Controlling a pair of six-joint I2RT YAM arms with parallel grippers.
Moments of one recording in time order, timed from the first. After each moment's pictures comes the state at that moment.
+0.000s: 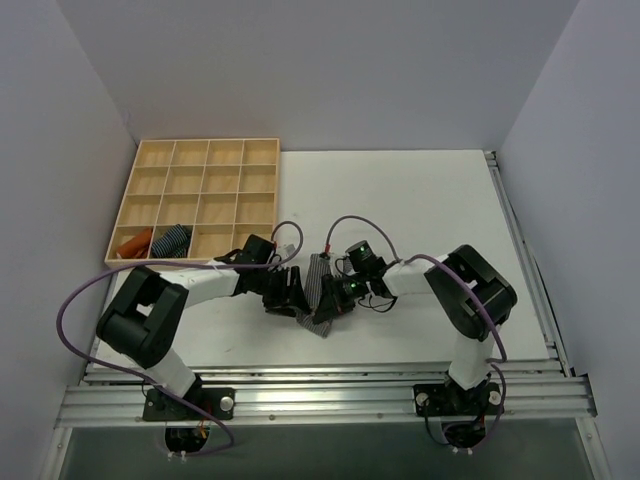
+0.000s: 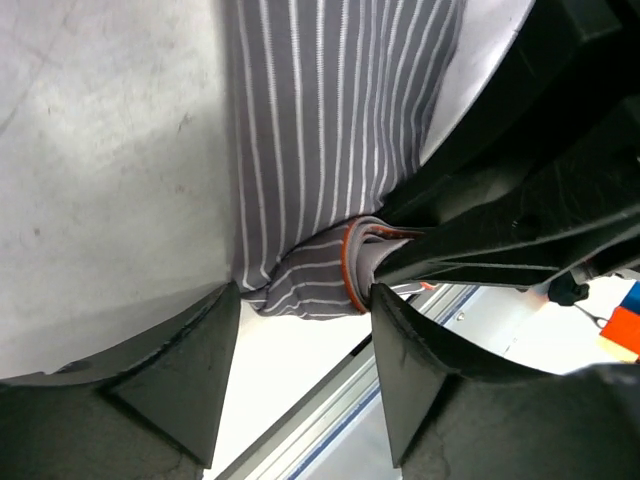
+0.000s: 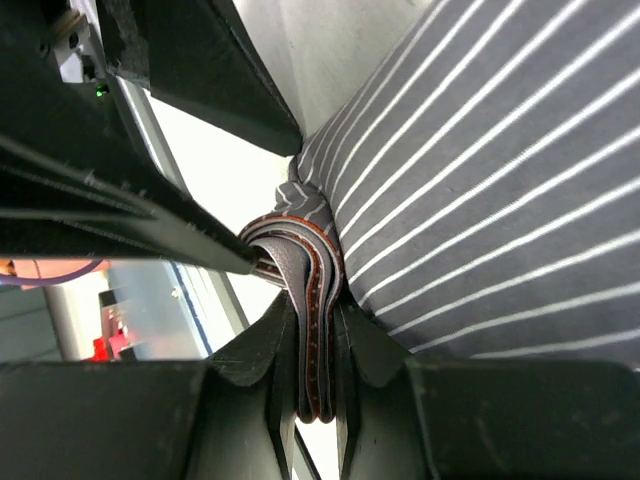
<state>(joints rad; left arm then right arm) -0.54 1.65 0.79 -0.23 0.57 -0.58 0.63 1.82 0.76 0.12 -0.83 0.42</state>
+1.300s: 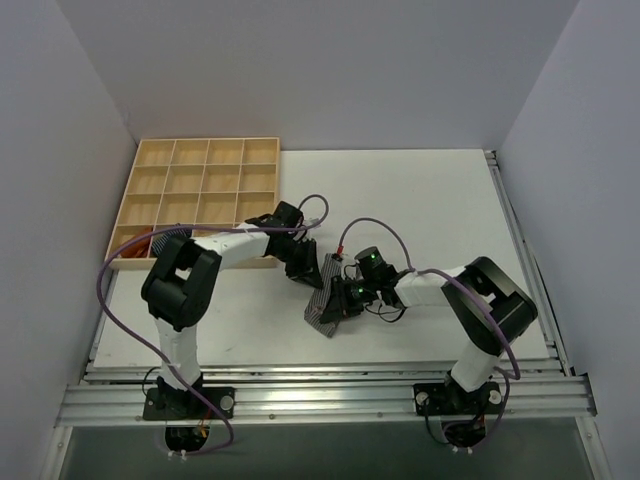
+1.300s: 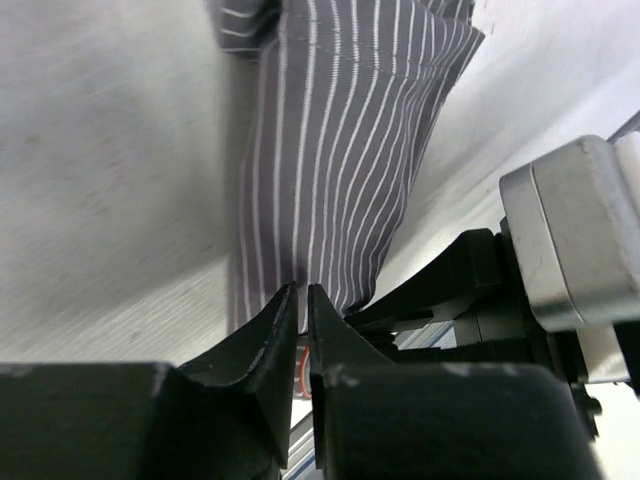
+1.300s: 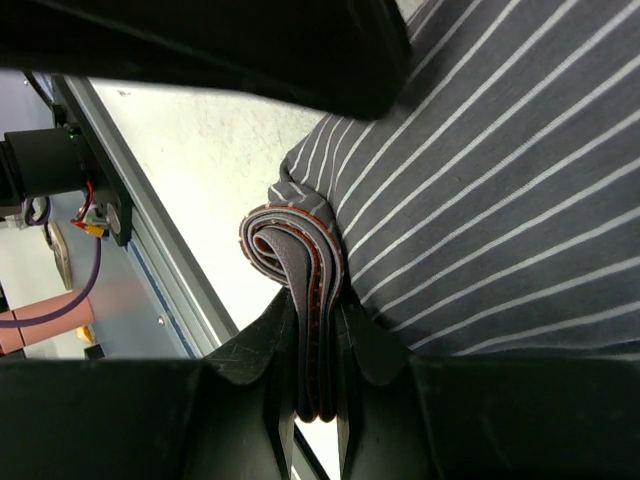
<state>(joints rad) -0.56 1.93 1.25 -0.46 0.54 -0.55 0.63 1.69 0.63 0.18 -0.68 0.53</state>
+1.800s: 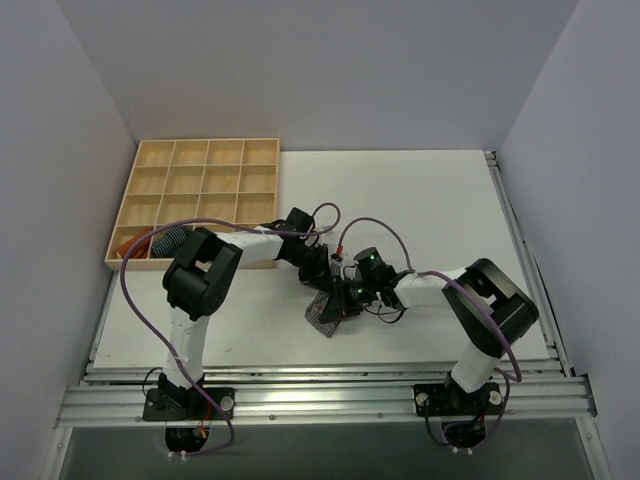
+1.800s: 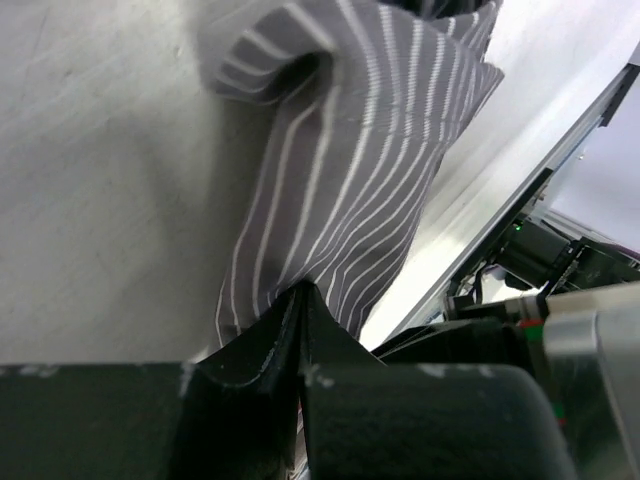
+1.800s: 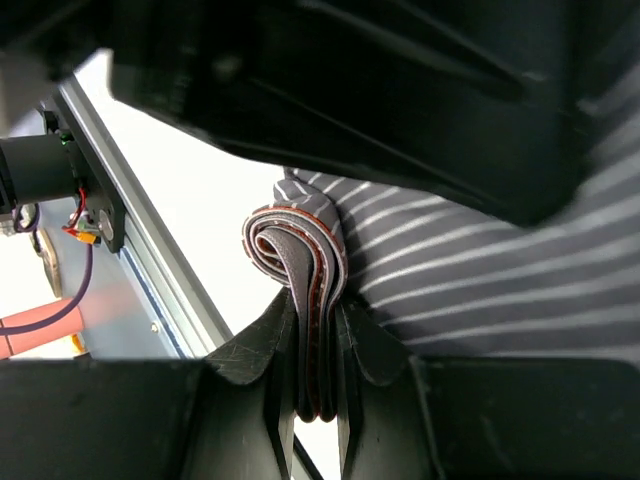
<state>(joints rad) -0.60 2.09 1.31 -0.35 0.67 -0.60 0.65 1.68 0.63 0.18 -0.65 0.53</state>
